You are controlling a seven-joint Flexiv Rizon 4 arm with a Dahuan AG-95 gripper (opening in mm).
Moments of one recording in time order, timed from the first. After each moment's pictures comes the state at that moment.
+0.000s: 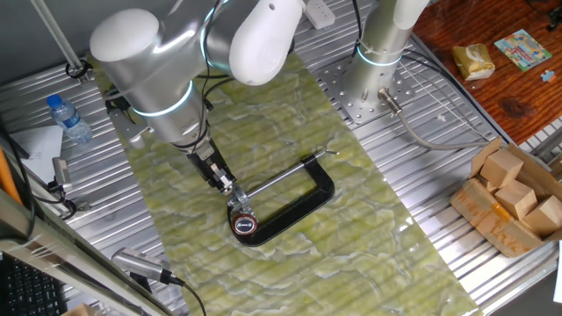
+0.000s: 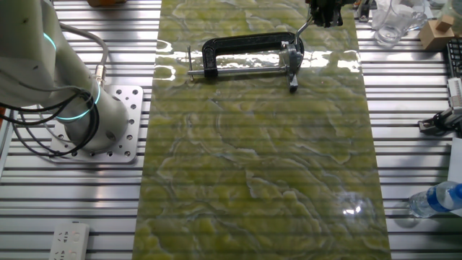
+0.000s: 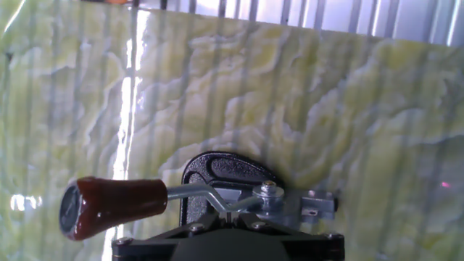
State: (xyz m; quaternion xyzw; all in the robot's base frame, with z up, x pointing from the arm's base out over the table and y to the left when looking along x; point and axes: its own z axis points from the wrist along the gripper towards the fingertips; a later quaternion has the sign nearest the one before) arm 0.553 0.192 0.175 0.14 -0.98 -0.12 0.06
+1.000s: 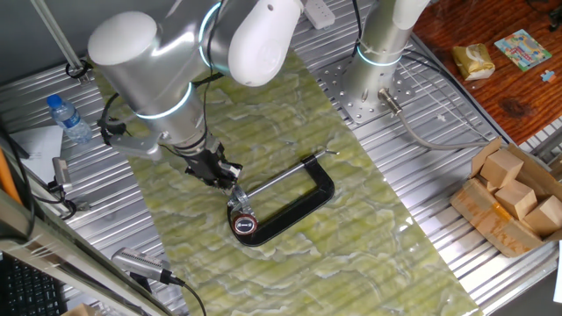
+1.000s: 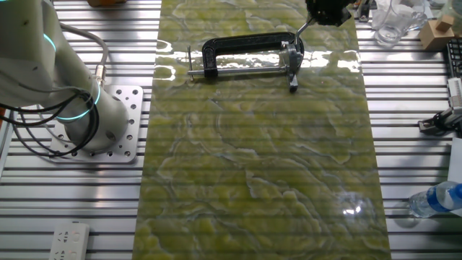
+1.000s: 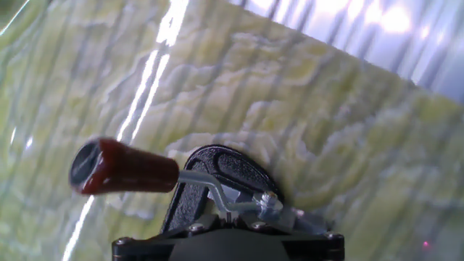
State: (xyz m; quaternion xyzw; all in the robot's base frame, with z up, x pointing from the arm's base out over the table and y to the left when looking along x) arm 0.552 0.197 0.170 0.38 -0.91 -0.13 0.04
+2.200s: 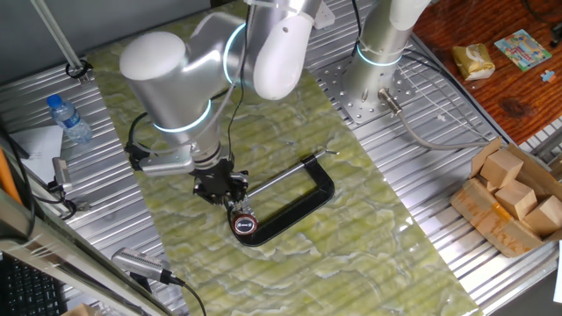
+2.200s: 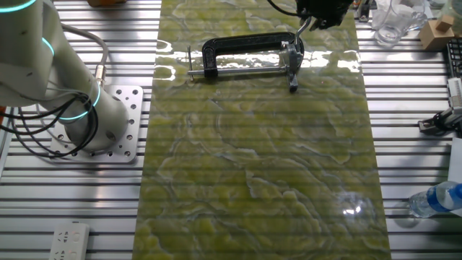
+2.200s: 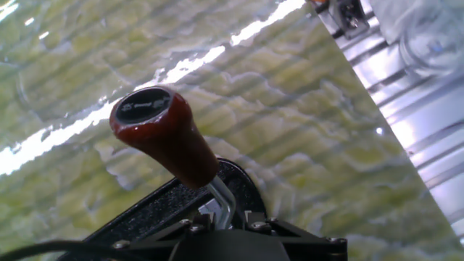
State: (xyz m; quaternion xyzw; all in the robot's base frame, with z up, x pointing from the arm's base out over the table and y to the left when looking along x) arm 0.554 0.217 0.133 0.53 -0.84 -0.13 -0.03
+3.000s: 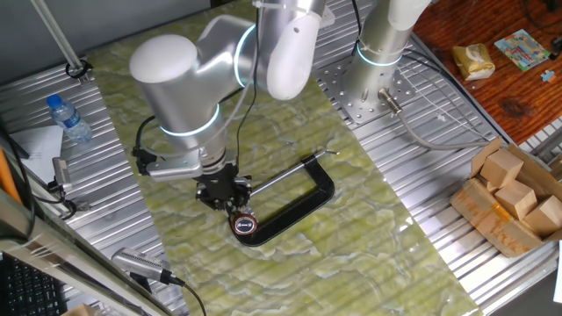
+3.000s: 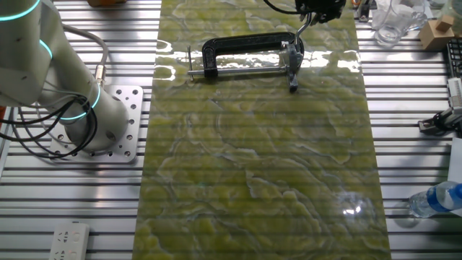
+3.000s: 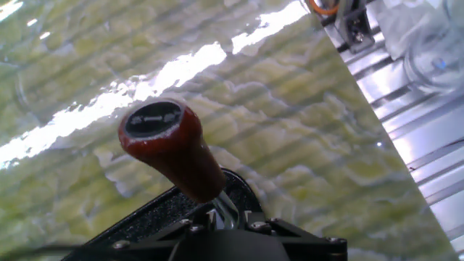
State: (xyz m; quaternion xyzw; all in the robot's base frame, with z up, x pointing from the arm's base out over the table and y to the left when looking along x) arm 0.557 0.232 0.136 0.55 -0.83 -0.12 -0.05
